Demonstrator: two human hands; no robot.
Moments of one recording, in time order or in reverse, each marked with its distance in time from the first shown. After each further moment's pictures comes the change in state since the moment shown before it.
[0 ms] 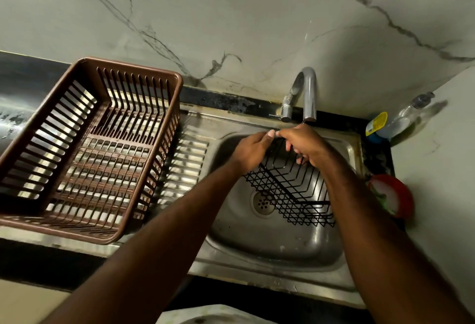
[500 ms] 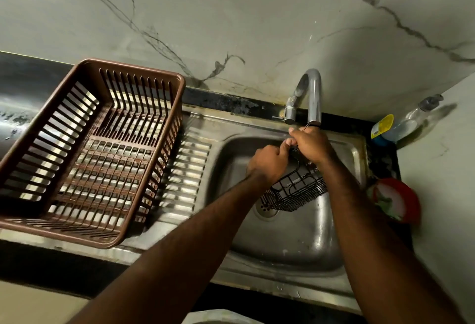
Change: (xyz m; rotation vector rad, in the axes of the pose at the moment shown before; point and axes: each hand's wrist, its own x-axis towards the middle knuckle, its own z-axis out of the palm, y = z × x) left_hand 0.006 0.005 0.045 0.279 0.109 -0.172; right_hand 0.018 0.021 0.000 0.004 0.218 -0.120
